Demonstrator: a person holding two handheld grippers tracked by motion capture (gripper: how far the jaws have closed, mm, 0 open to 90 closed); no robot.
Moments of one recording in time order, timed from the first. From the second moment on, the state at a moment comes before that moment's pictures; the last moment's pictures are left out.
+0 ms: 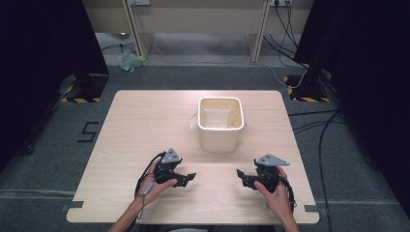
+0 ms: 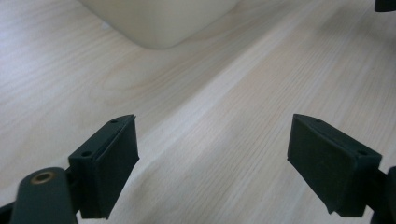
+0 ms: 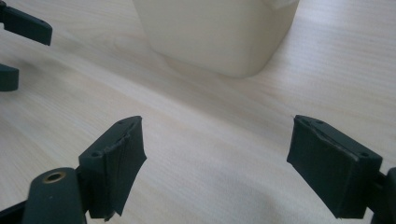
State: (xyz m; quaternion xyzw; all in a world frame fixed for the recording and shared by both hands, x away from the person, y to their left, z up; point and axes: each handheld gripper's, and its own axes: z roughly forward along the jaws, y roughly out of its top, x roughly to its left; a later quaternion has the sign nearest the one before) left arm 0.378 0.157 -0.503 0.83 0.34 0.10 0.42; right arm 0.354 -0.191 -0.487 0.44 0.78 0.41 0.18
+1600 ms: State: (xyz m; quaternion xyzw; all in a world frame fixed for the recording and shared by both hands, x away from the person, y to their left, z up) left arm 0.341 0.178 -0.523 0.84 0.36 0.15 0.38; right arm 0.328 -0.201 -0.517 0.44 0.81 0.34 0.19
